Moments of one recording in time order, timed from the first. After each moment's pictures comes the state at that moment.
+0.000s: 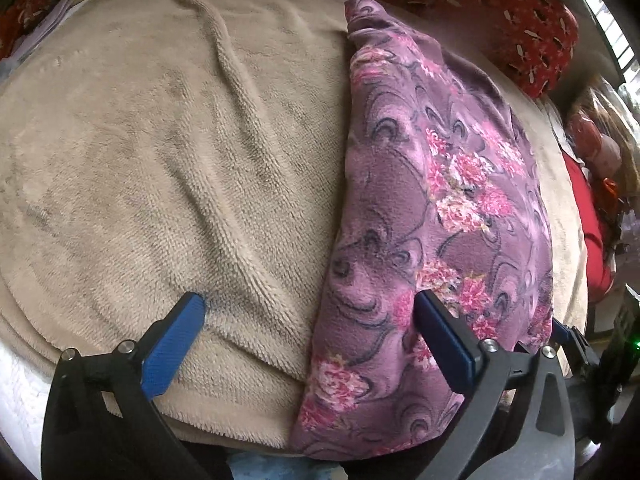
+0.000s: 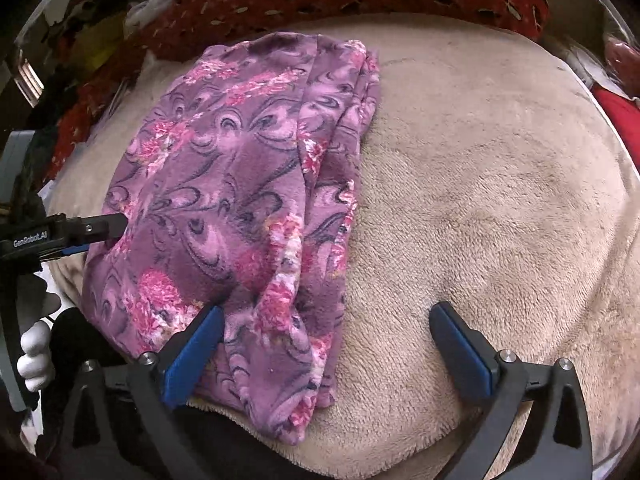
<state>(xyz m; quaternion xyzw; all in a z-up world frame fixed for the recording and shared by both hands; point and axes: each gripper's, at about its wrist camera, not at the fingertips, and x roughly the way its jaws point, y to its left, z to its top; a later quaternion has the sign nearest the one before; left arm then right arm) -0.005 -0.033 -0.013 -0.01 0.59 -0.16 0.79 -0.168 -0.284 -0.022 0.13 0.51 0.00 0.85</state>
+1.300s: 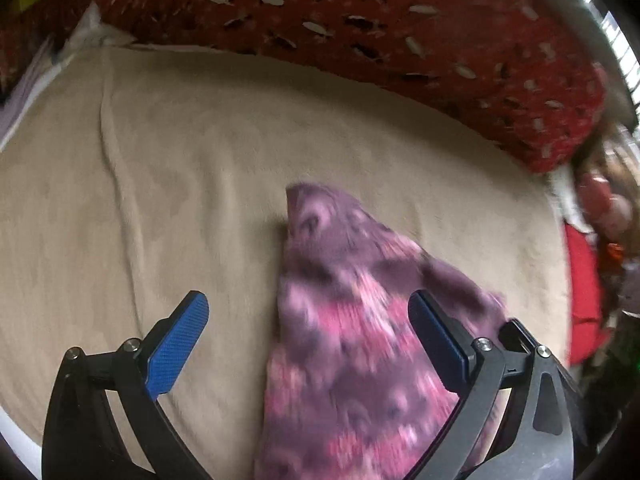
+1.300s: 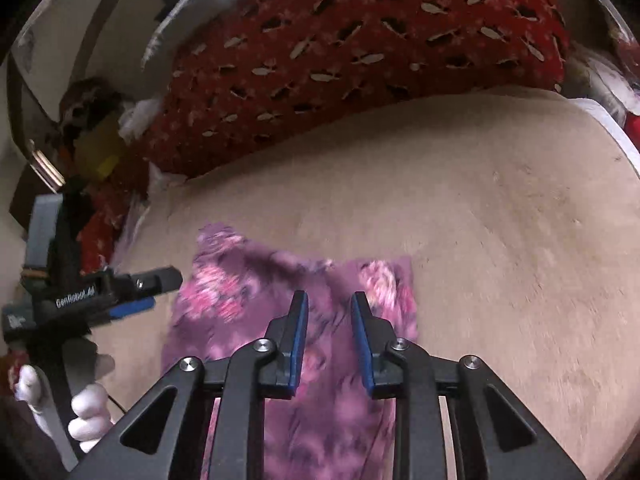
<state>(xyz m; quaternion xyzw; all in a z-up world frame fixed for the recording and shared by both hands) 0.150 -0.126 0.032 0.00 0.56 -0.14 0.82 0.022 -0.331 0.029 0.24 0.42 0.00 0.88</state>
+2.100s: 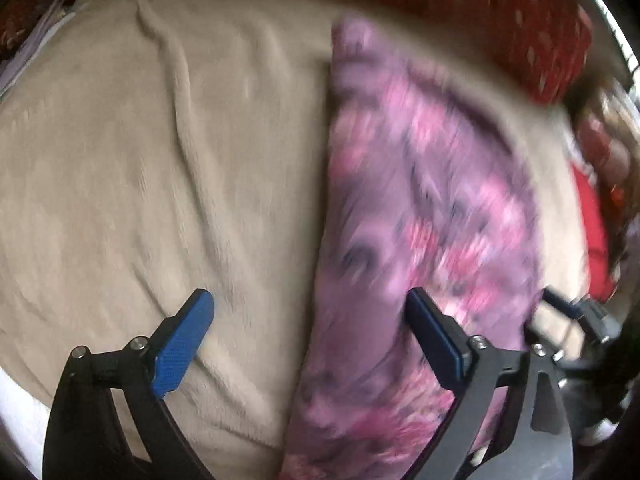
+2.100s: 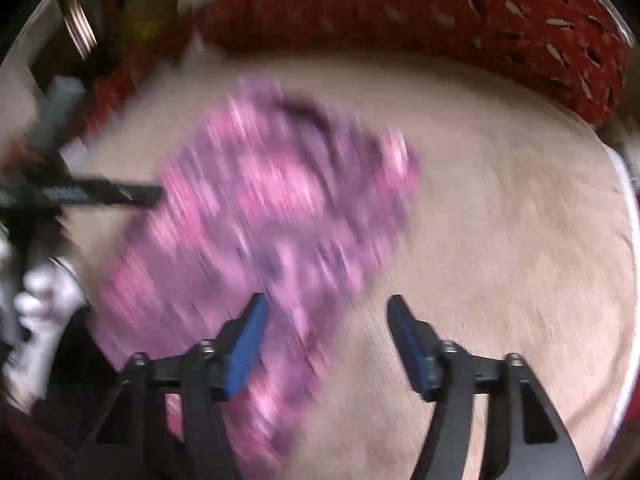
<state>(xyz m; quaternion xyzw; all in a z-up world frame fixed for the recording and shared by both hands) 0.044 -0.054 -0.012 0.01 0.61 -0.16 0.78 -0.066 -0.293 0.005 0.03 0.53 0.07 0.84</state>
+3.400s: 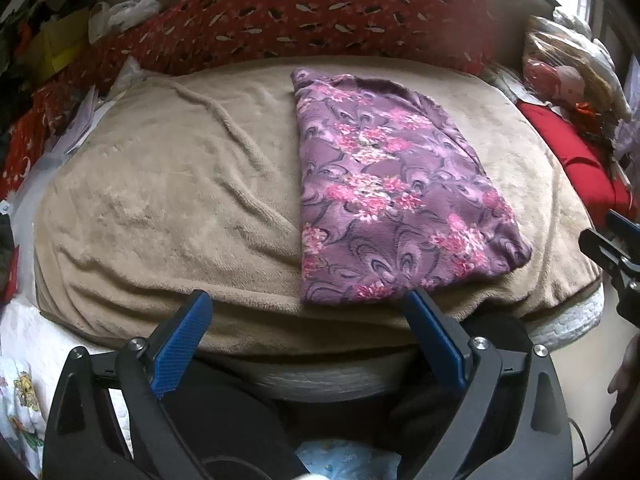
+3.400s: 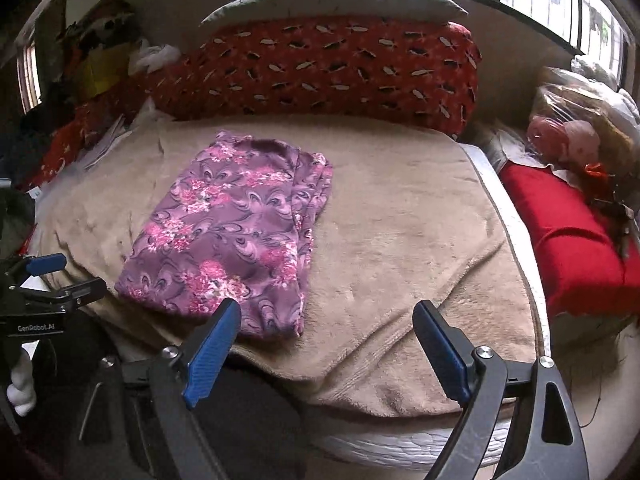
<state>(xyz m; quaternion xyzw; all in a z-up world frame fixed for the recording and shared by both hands) -0.124 -0.018 0.051 0.12 0.46 -0.19 0.86 -0.232 -0.247 0.084 0.04 0.40 -0.10 0.91</state>
